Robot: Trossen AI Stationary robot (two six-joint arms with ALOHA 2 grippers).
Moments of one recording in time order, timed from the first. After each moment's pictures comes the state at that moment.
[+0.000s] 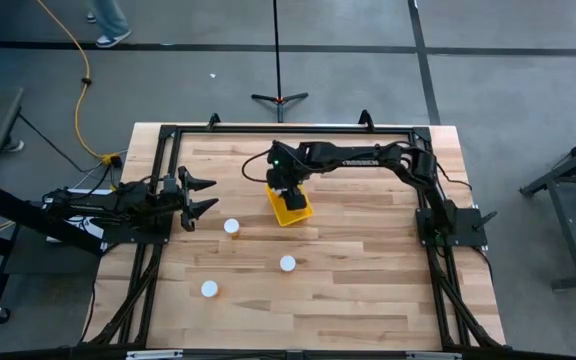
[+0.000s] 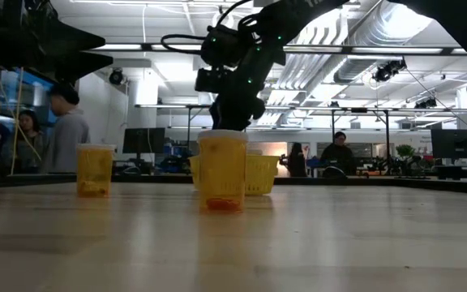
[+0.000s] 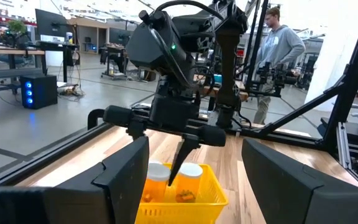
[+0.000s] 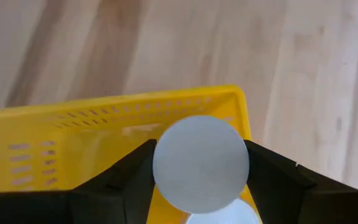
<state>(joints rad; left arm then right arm) -0.09 0.02 0.07 0.05 -0.33 -0.09 -0.25 2.12 1.71 -0.64 -0.13 -0.47</state>
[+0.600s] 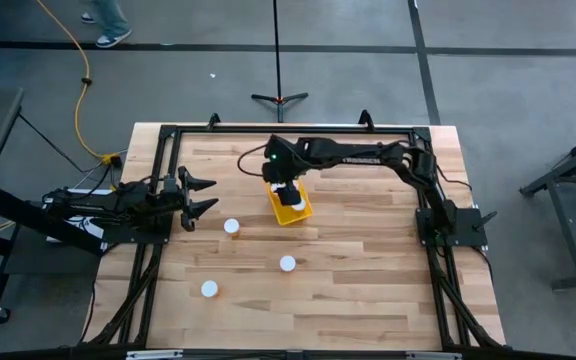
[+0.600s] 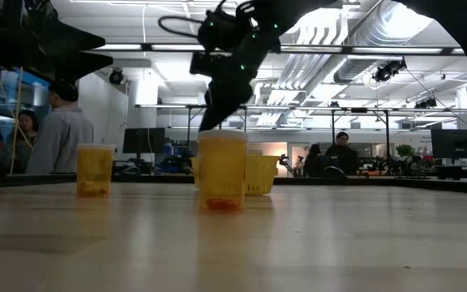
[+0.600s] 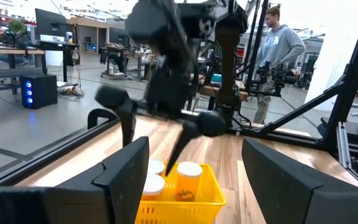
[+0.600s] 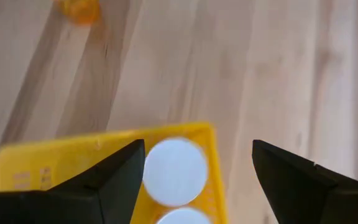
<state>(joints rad) -0.09 0.02 0.07 0.05 -0.33 -0.09 -0.24 2.12 1.80 -0.66 -0.11 -0.44</state>
